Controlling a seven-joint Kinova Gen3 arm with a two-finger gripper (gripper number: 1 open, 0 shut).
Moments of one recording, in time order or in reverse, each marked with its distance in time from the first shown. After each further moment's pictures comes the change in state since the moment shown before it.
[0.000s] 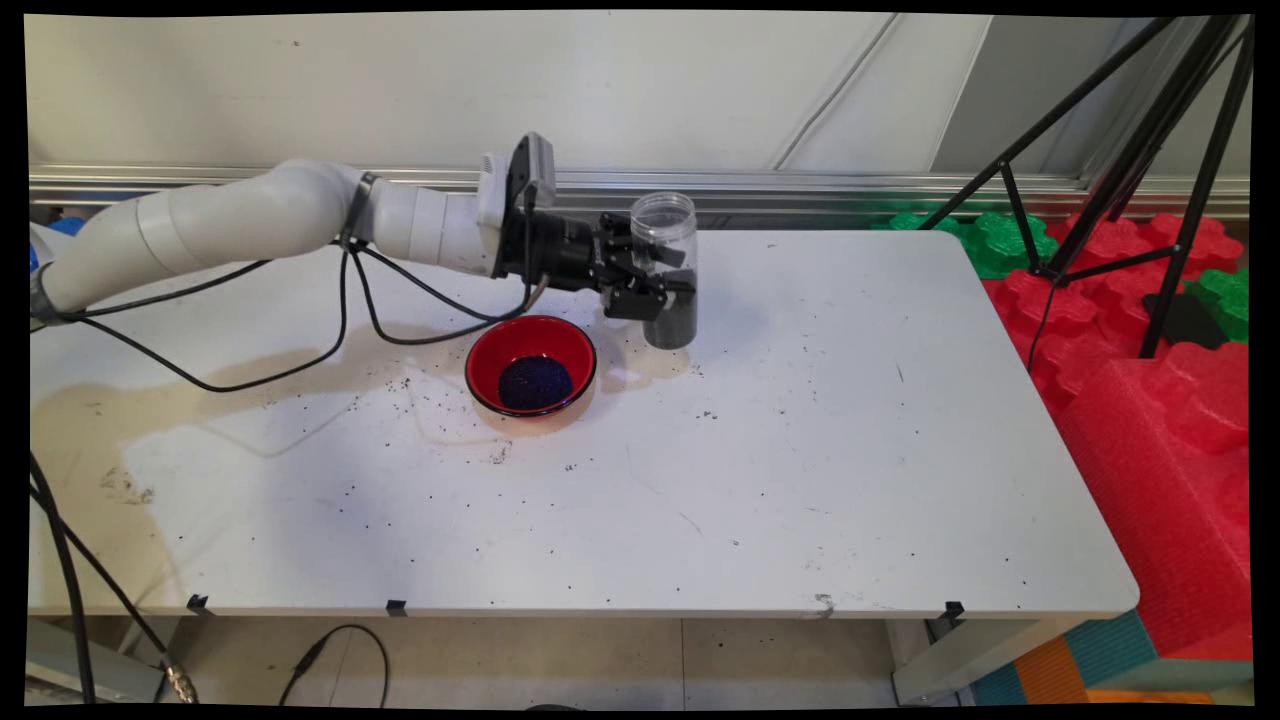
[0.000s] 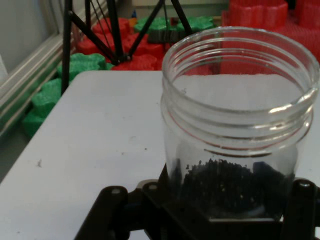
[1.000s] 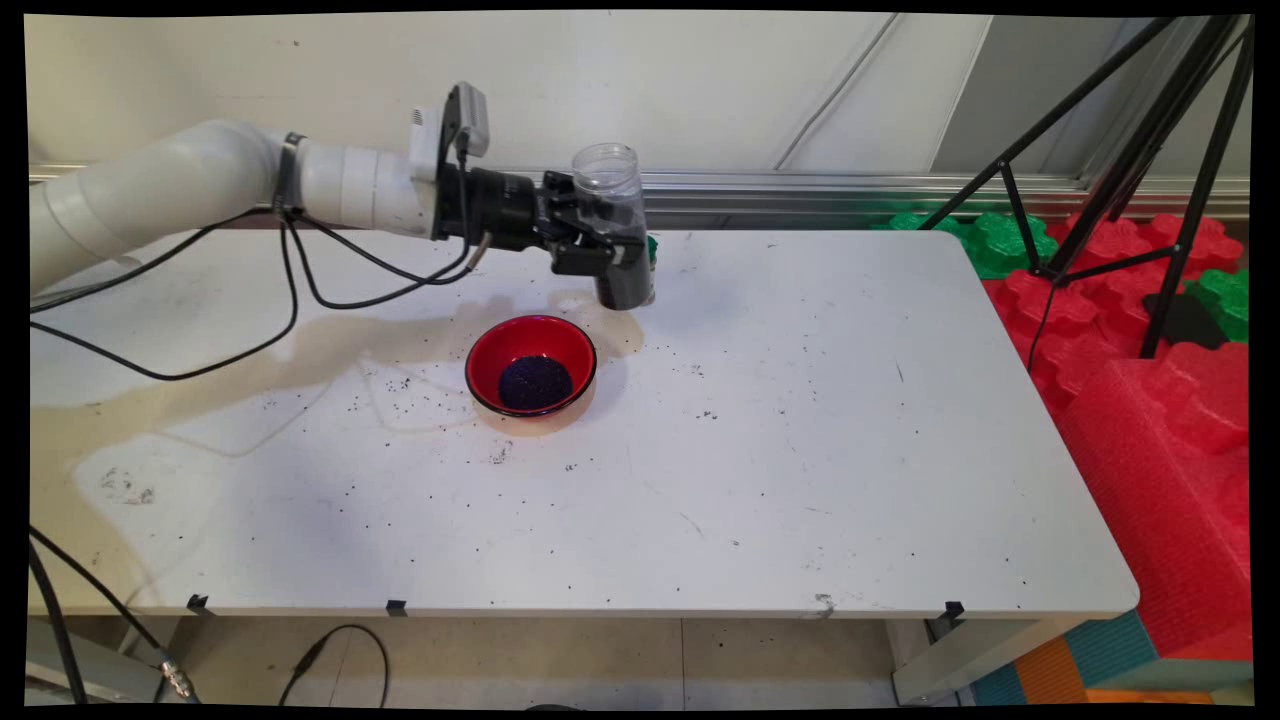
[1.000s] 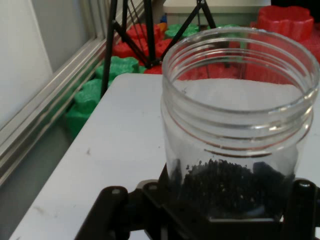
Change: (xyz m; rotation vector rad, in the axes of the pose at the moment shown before) arm 0.016 -0.016 -0.063 0.072 0.001 -0.028
